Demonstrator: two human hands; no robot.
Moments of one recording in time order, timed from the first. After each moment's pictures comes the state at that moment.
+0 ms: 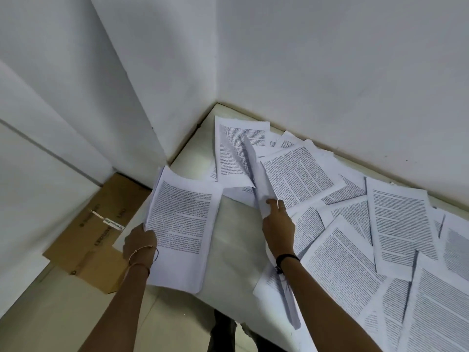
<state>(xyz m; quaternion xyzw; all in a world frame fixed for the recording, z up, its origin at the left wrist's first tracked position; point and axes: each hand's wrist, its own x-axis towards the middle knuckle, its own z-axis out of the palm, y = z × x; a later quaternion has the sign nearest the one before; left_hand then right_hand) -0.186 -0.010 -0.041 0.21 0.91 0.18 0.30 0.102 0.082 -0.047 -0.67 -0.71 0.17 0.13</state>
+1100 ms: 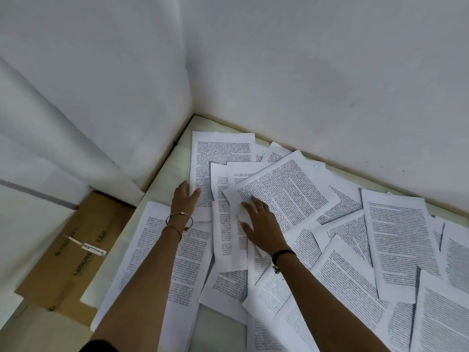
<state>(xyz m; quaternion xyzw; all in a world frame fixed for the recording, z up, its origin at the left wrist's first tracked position) -0.122 0.197 -0.062 0.35 0.78 0.27 0.45 0.108 0.170 -0.075 -0.55 -0.80 0.24 0.03</state>
